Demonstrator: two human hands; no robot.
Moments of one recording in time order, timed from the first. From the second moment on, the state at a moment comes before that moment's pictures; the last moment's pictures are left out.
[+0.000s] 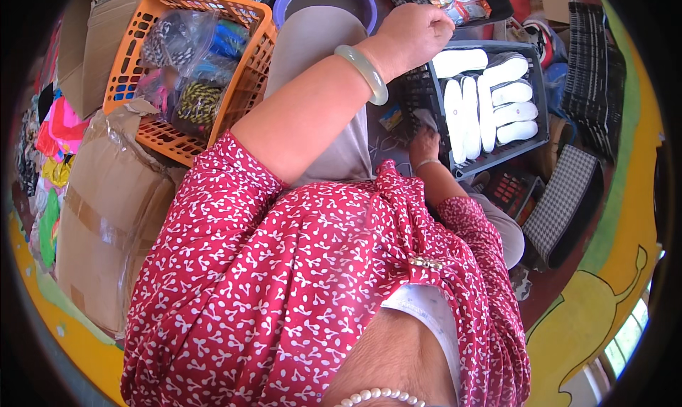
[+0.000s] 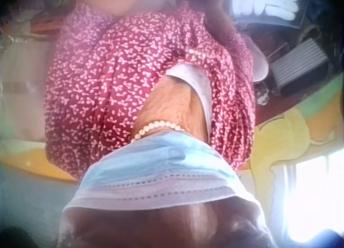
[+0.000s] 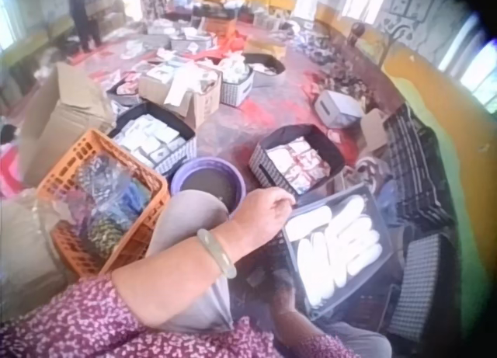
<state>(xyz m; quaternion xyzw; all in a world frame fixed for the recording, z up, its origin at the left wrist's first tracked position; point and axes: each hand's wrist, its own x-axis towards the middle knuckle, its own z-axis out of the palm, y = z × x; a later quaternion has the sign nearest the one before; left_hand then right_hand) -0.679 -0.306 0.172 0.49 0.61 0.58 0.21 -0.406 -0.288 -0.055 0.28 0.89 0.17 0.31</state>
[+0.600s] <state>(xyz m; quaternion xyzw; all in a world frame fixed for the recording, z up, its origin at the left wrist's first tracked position) -0.684 -0.296 0.147 0.47 0.65 0.58 0.13 -0.380 -0.284 -0.041 0.19 0.92 0.19 0.29</state>
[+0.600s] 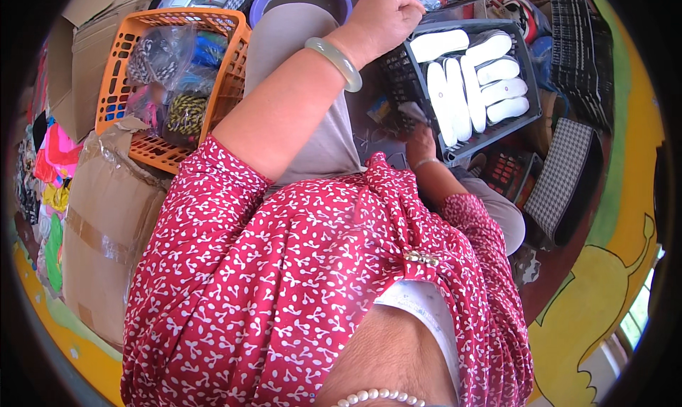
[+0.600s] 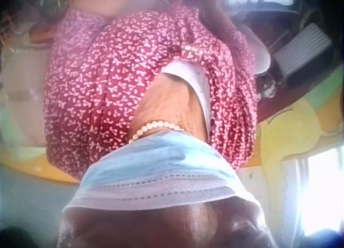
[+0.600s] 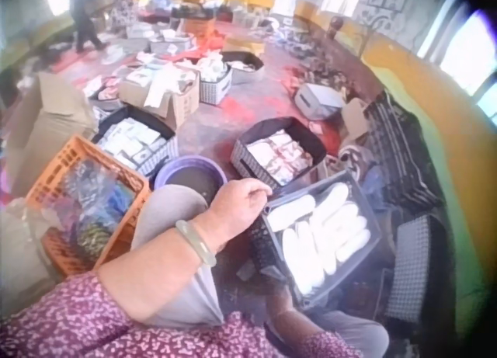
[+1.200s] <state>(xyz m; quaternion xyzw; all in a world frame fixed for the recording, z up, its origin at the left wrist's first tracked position) -0.674 -0.298 0.177 0.50 0.60 0.60 0.19 -0.418 -0.240 -0.055 0.18 0.92 0.24 0.25</state>
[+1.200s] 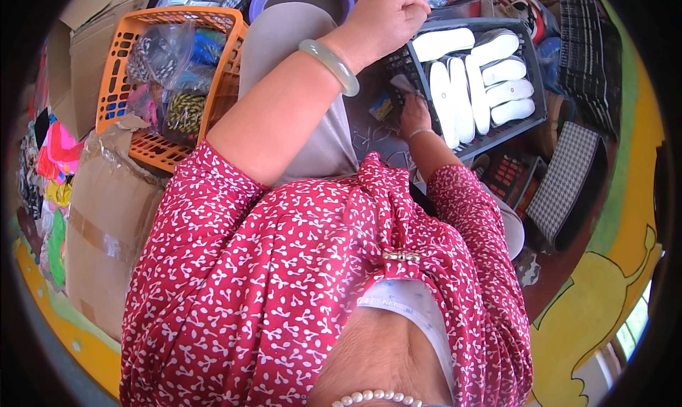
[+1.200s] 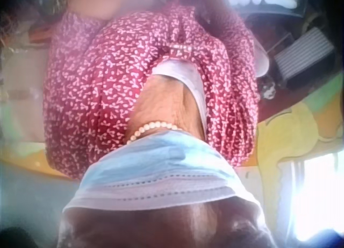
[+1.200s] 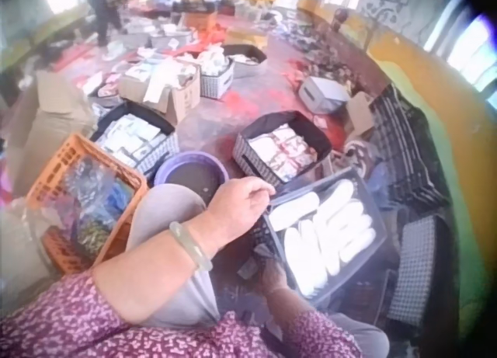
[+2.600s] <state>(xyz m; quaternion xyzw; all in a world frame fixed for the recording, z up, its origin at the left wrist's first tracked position) -0.467 -0.127 0.144 -0.02 0.57 0.50 0.65 -0.152 0.140 0.178 0.75 0.52 -0.40 -0.06</state>
